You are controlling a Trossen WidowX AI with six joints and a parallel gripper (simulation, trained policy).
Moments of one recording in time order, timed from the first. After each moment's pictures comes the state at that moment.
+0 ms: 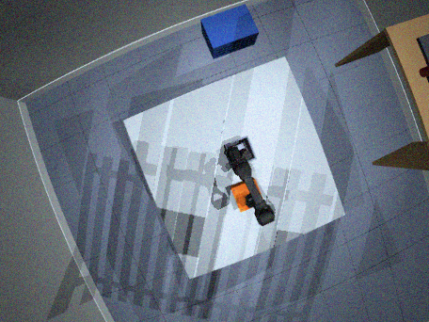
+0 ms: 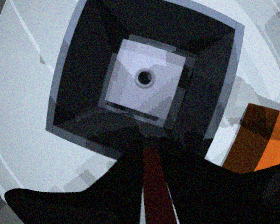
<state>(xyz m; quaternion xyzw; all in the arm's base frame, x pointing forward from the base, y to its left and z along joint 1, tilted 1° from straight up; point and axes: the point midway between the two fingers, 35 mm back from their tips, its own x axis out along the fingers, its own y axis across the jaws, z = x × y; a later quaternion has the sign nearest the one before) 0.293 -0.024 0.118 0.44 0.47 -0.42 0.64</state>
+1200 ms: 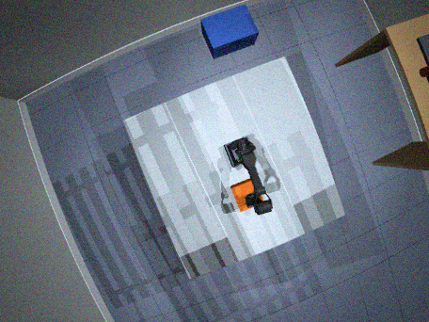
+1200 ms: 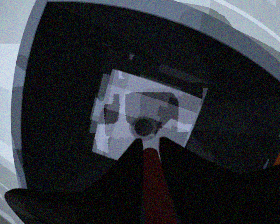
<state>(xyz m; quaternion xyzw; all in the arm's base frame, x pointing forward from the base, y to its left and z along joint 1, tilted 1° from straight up) 0.313 -0.075 0.059 0.44 0.50 -0.42 0.62</state>
